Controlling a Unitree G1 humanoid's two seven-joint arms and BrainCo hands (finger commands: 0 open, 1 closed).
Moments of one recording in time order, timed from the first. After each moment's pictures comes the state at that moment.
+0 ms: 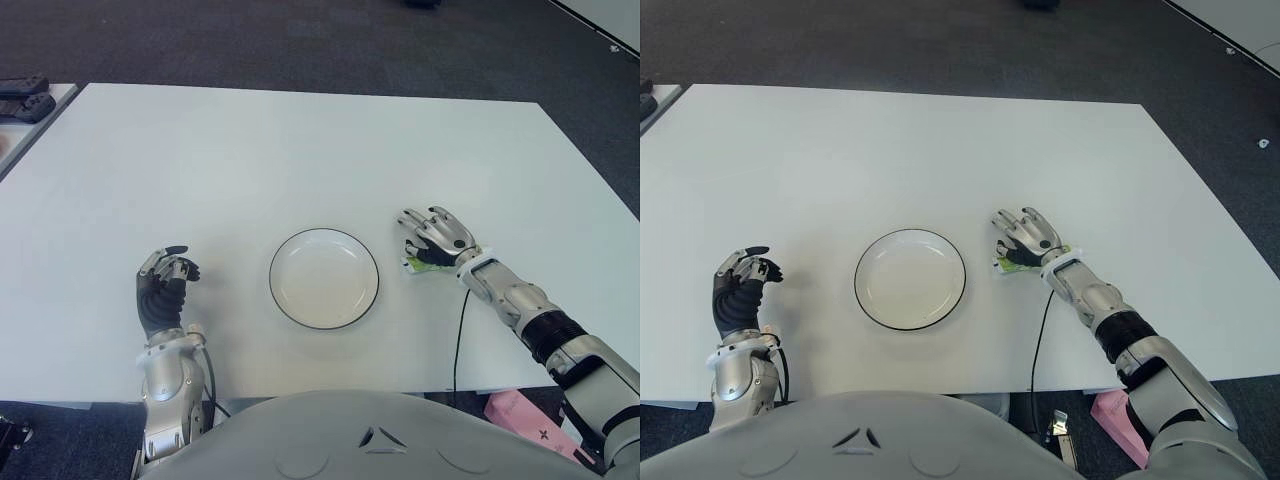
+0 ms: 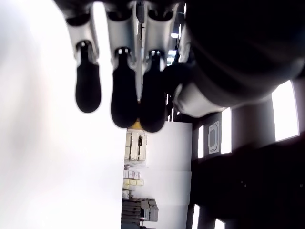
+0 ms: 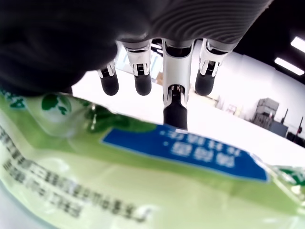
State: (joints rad) left arm 0.53 -0.09 0.15 -0.20 -0.06 -0.22 0.17; right arm -0.33 -0.73 0.65 0.58 -0.97 -0.20 -0.27
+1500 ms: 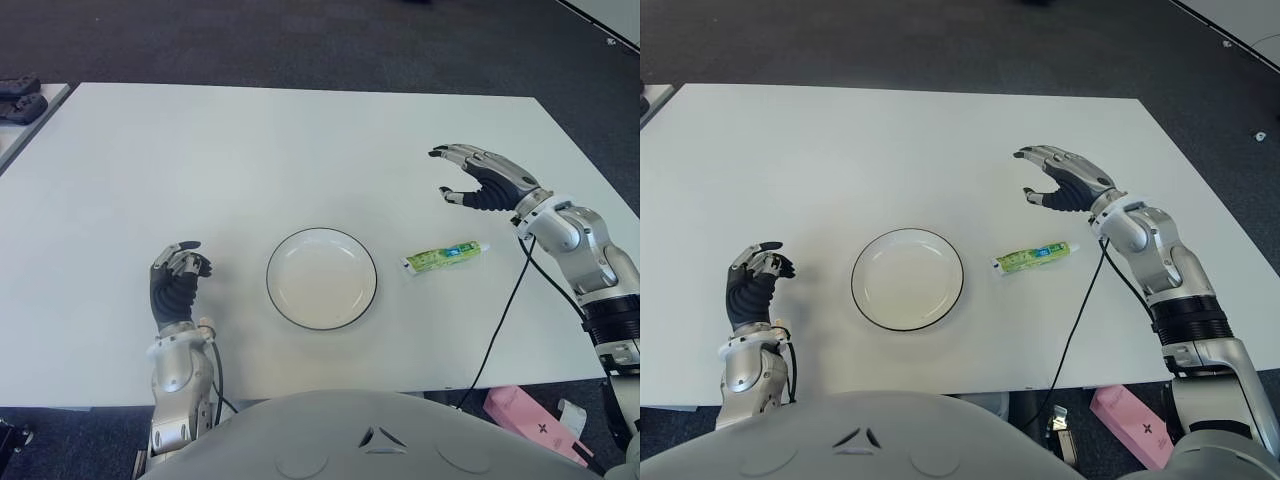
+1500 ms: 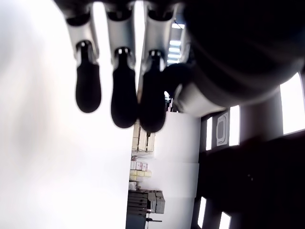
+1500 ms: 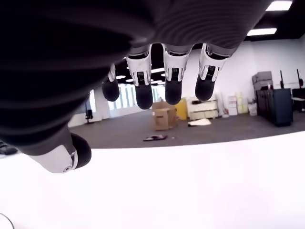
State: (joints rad) left arm 0.52 -0.10 0.10 -0.24 -0.05 -0.14 0.20; right arm -0.28 -0.86 0.15 0.20 -0.39 -0.38 0.28
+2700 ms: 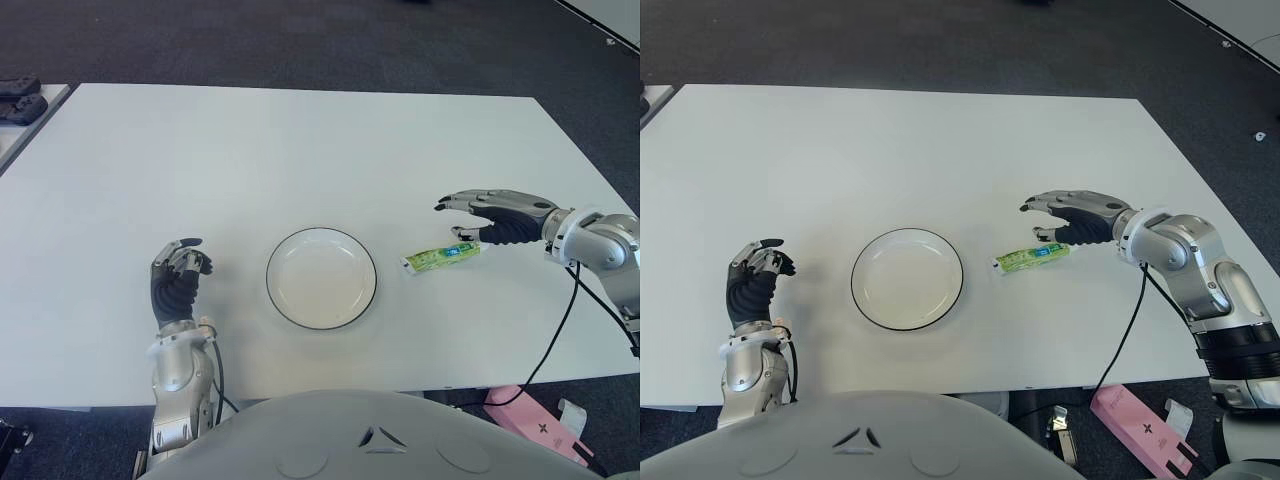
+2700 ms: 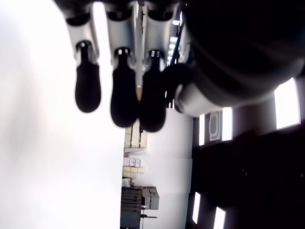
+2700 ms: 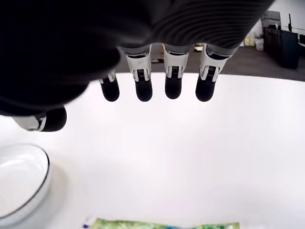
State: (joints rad) left arm 0.51 -0.10 0.10 -0.22 -0.03 -0.19 0.18; right arm -0.10 -1.04 0.07 -0.06 -0.44 -0.37 0.65
